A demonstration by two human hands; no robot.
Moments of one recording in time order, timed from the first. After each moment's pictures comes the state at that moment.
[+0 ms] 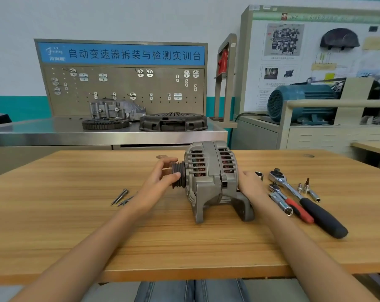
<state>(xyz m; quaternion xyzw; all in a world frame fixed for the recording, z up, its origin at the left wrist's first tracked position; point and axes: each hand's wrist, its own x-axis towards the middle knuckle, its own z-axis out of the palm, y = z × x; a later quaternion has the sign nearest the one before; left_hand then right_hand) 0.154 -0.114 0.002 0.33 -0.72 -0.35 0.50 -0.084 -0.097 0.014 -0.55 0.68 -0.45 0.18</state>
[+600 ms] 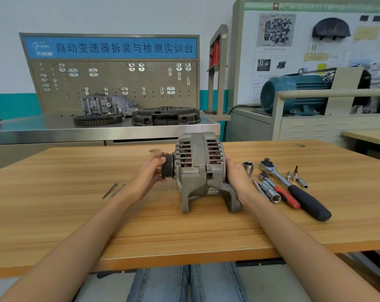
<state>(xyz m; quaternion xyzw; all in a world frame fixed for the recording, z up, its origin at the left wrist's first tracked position) 0.146 -0.123 0.009 0.37 -0.63 -0.46 0.50 -0.074 -0.085 0.010 -0.50 0.57 -0.55 0.35</state>
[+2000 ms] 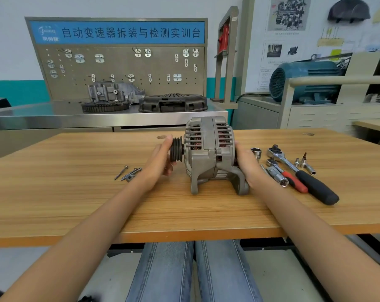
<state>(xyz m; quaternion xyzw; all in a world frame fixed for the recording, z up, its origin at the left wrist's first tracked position) 0.146 -0.125 -0.006 0.45 -0.63 -0.41 0.48 -0.074 -0.081 0.009 -0.49 0.56 -0.55 0.37</state>
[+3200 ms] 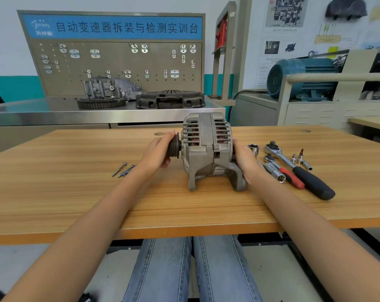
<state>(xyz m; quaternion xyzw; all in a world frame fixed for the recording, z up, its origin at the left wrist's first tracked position) 0.141 -0.125 0.008 0.45 -0.63 -0.40 0.49 -0.070 -0.070 0.013 -0.49 0.55 -0.55 0.39</state>
